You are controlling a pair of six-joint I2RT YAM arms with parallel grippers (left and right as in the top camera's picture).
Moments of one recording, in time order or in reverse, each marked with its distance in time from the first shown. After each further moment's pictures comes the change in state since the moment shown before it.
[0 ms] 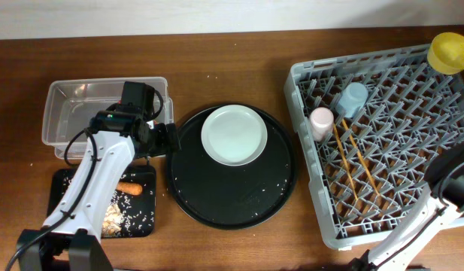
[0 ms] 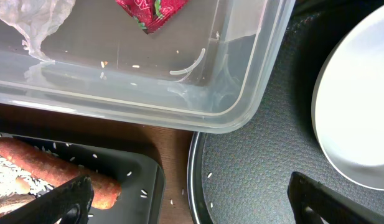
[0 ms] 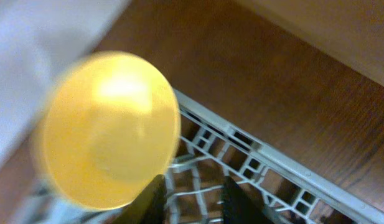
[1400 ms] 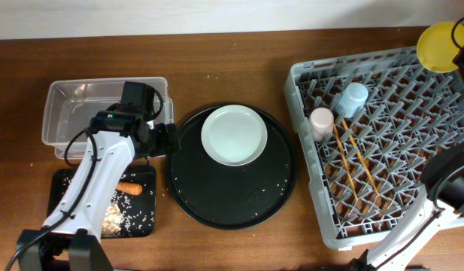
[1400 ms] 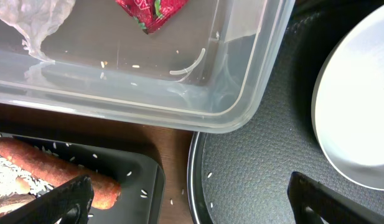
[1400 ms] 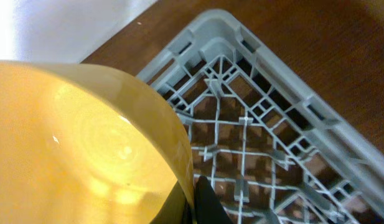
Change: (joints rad) left arm 0.000 0.000 0.000 0.000 0.000 0.000; right arm 0.049 -0.059 0.000 -0.139 -0.165 -0.232
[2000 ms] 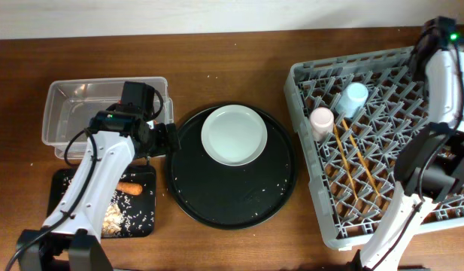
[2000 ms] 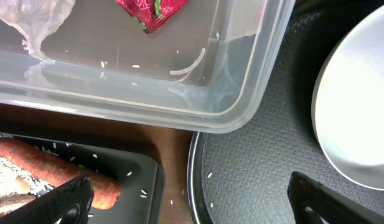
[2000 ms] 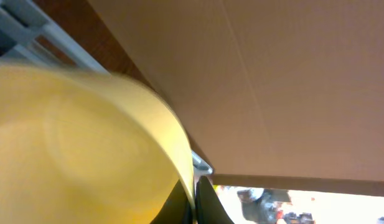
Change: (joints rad) left arm 0.000 0.000 0.000 0.000 0.000 0.000; right arm 0.265 -0.026 -0.339 -0.103 1.412 0.108
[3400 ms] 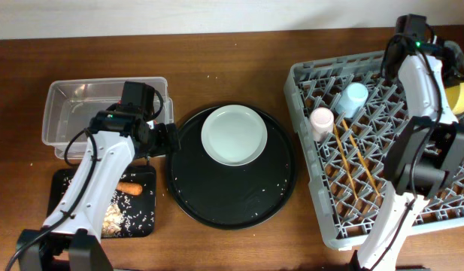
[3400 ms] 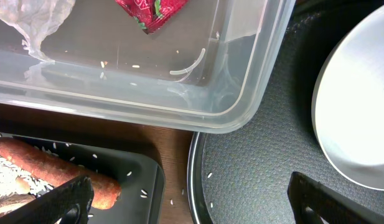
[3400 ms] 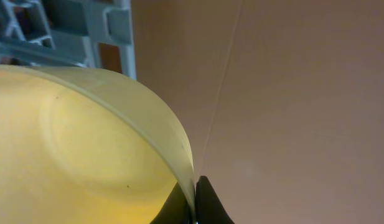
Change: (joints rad) left arm 0.000 0.000 0.000 0.000 0.000 0.000; right arm 0.092 0.000 -0.132 0.397 0.095 -0.800
